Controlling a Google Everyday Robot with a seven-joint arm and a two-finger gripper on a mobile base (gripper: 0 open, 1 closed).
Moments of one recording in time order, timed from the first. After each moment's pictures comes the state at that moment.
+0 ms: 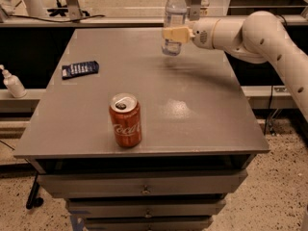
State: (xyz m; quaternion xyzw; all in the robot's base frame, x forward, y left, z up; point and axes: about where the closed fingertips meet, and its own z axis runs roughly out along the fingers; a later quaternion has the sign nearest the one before) arm 0.772 -0.078 0.926 -0.29 0.70 0.32 0.56
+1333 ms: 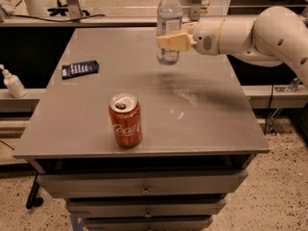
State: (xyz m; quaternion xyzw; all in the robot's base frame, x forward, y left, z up) arm 0.683 -0.053 0.954 -0.37 0.68 0.33 0.55
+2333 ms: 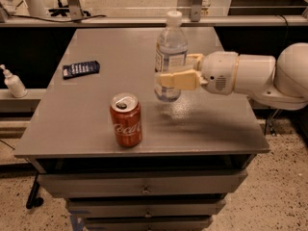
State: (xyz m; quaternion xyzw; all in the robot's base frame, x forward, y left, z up) arm 0.548 -0.040 0.937 -0.40 0.65 0.38 0.53
